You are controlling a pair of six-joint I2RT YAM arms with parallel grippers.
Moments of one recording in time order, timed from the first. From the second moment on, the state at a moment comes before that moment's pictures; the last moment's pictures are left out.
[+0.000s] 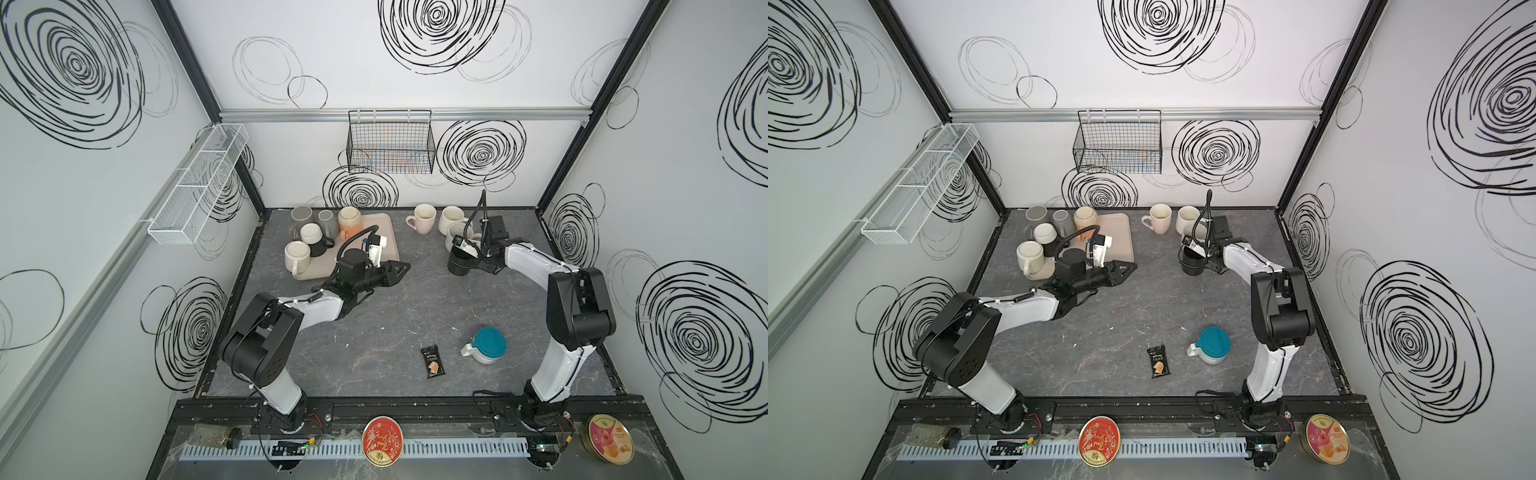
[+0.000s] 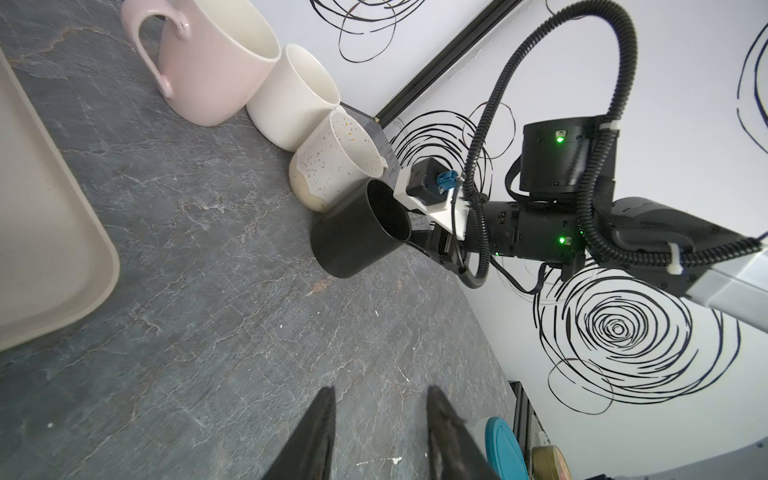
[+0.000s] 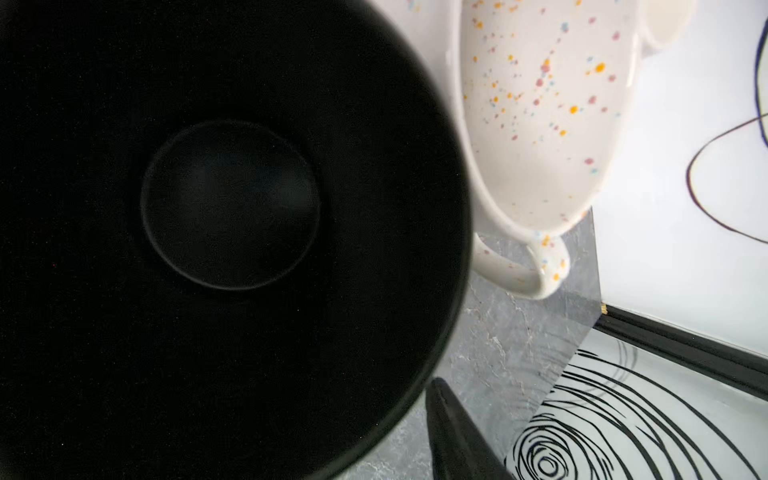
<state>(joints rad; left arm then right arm) -0.46 1.65 0.78 0.59 0.54 -0.72 0.20 1.84 1.27 -0.40 0.19 -0.96</state>
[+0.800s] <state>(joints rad) -0.44 1.62 0.84 0.42 0.52 -0.63 0.18 1.78 1.22 -0.34 0.22 -0.91</state>
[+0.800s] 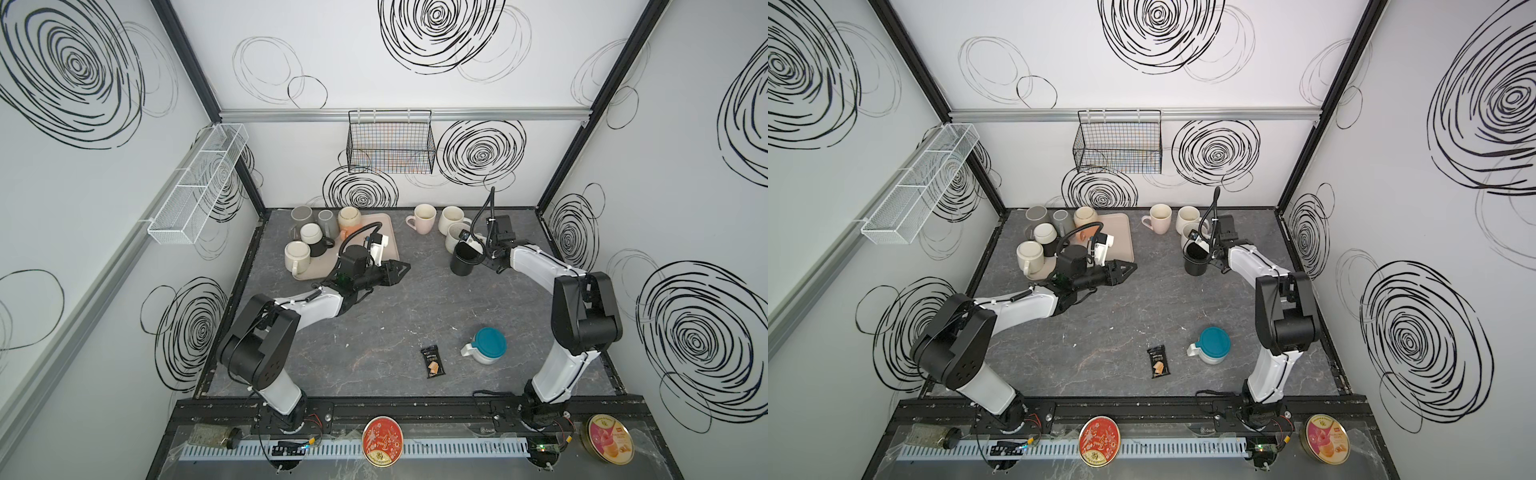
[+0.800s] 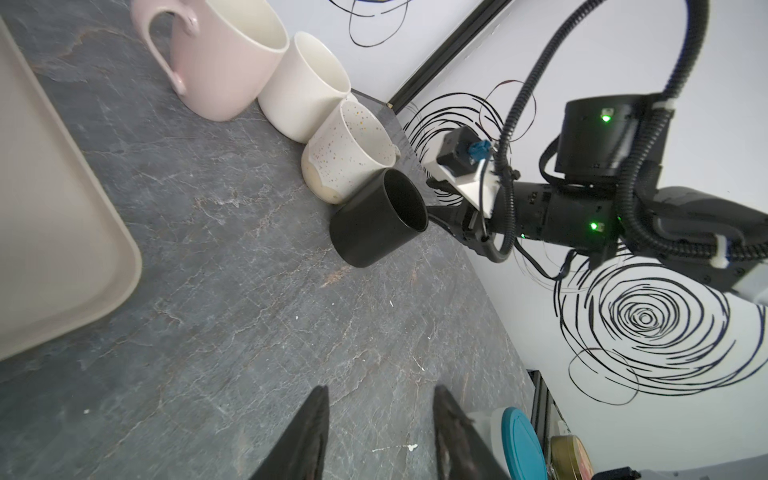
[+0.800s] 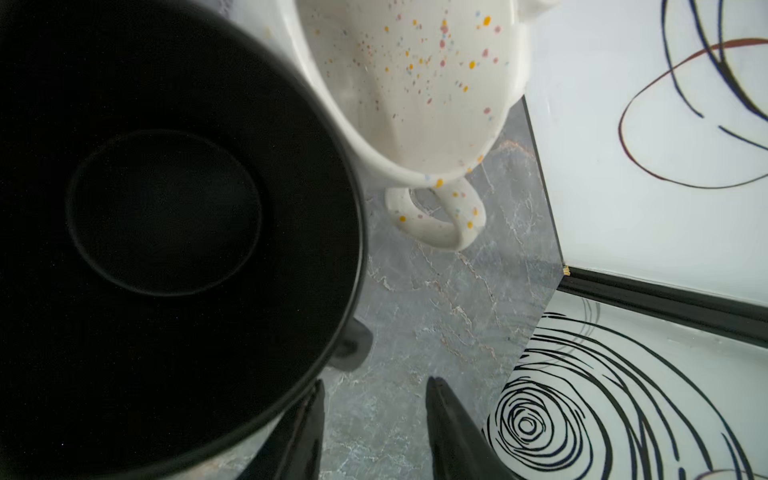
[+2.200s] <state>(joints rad) 0.09 1.66 1.20 -0.51 -0.20 -0.09 0.77 1.90 1.42 -0.09 -0.15 -0.18</state>
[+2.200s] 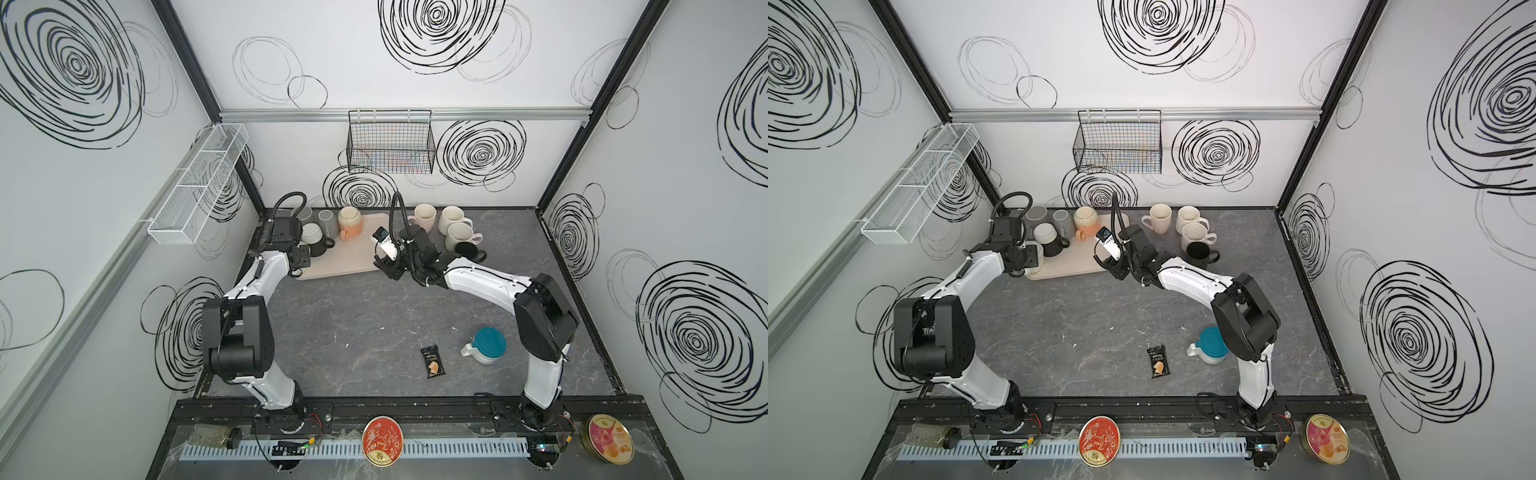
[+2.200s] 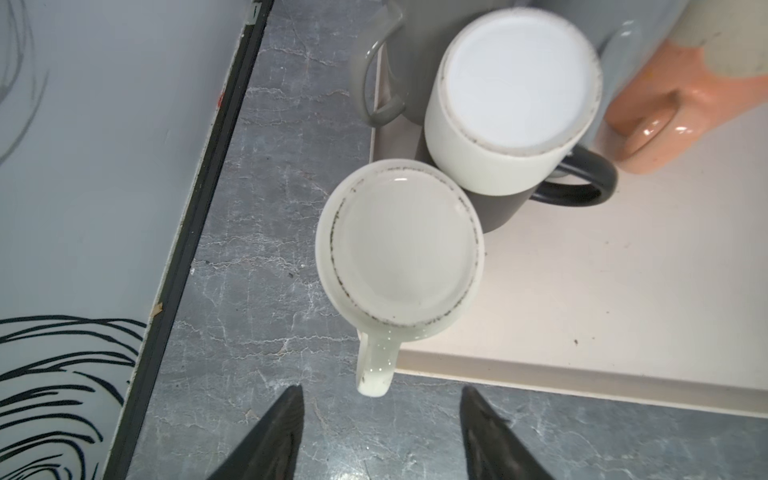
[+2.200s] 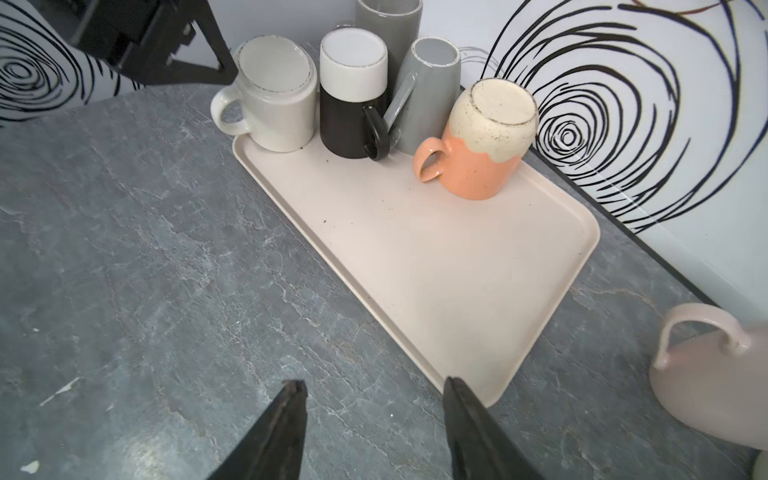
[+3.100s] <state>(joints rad) 0.04 1.83 1.24 -0.51 -0.32 -0.09 0.77 1.97 1.48 -0.11 -0.25 -0.10</state>
